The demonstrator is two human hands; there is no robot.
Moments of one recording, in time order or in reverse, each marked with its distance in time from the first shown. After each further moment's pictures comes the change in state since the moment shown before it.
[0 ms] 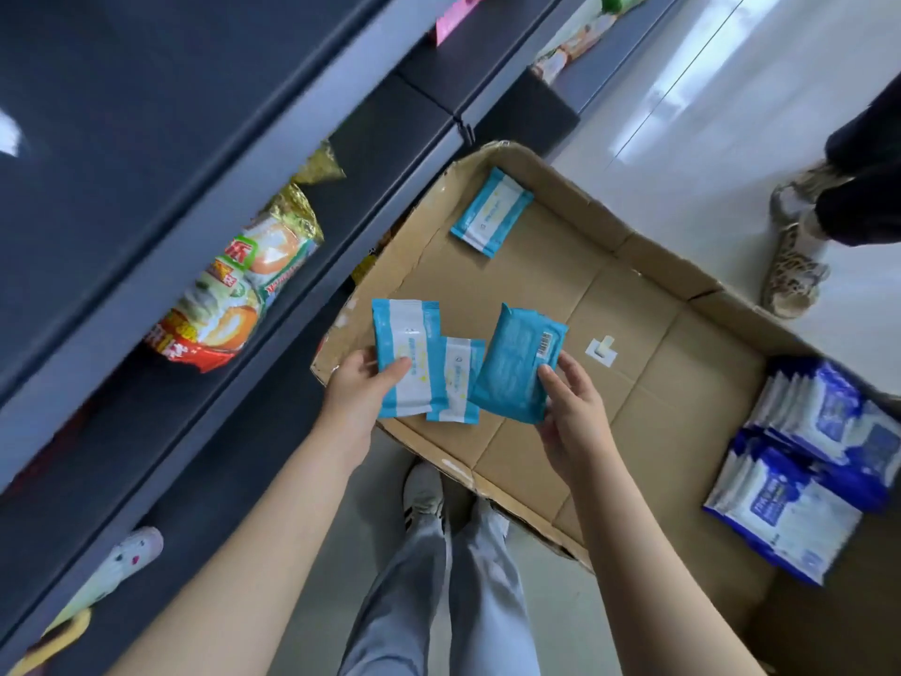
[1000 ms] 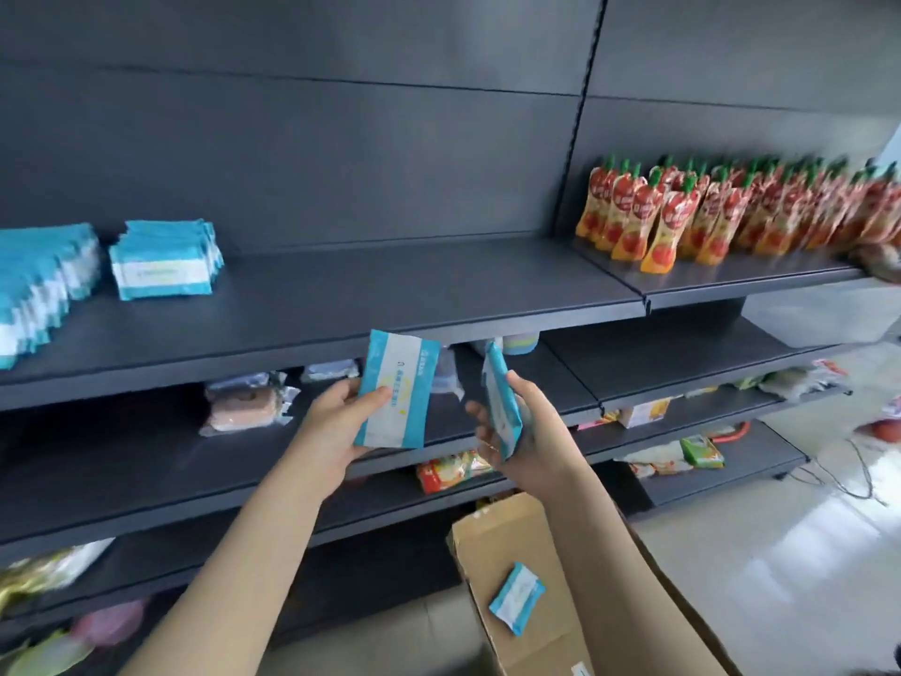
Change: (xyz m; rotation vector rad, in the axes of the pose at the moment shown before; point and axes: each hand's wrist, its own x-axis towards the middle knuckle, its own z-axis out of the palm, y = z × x) left_hand -0.504 0.132 -0.147 -0.521 0.346 0.647; right_hand -0.450 -0.193 0.148 -0.286 -0.917 -0.002
